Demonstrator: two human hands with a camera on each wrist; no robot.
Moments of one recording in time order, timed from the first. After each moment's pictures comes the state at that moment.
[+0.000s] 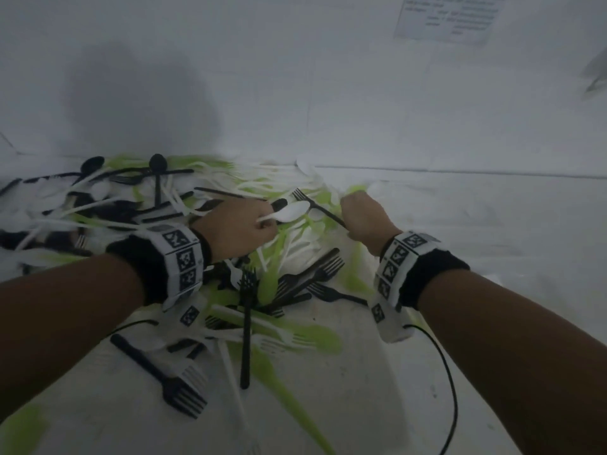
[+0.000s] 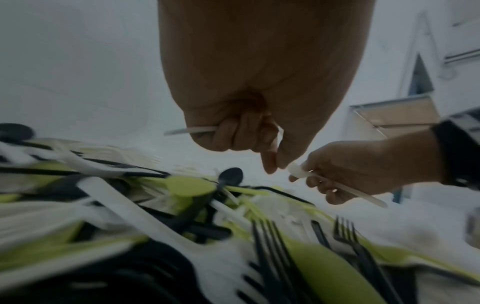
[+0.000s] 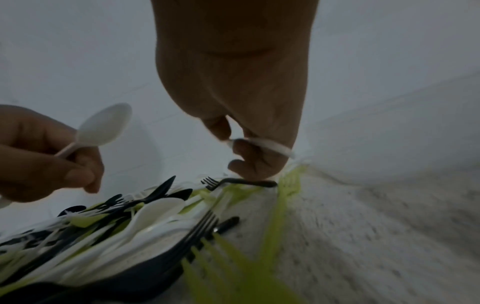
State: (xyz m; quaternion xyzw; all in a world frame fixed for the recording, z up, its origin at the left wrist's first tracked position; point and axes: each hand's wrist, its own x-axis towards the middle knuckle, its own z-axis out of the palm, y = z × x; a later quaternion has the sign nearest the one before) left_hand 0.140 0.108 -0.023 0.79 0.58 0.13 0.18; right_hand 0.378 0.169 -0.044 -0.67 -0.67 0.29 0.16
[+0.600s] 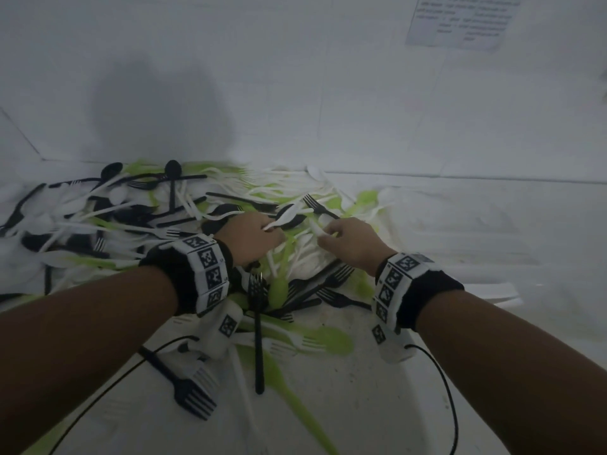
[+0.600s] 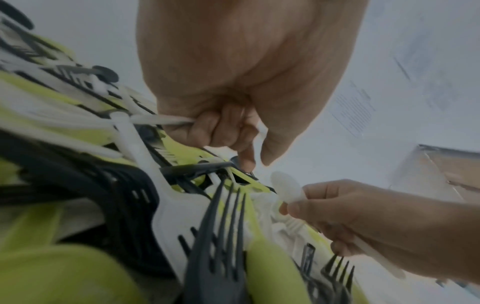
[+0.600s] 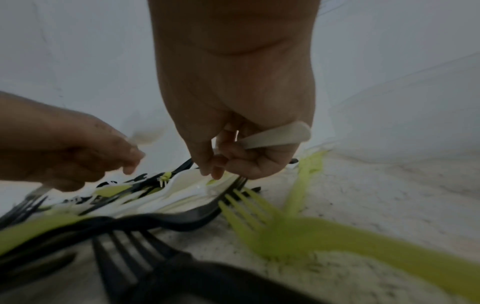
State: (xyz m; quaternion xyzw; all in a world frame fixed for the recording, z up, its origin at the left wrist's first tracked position) left_hand 0.140 0.115 -0.048 0.67 0.67 0.17 0.27; right_hand 0.363 0.151 -0.067 -0.59 -0.73 0.30 0.15
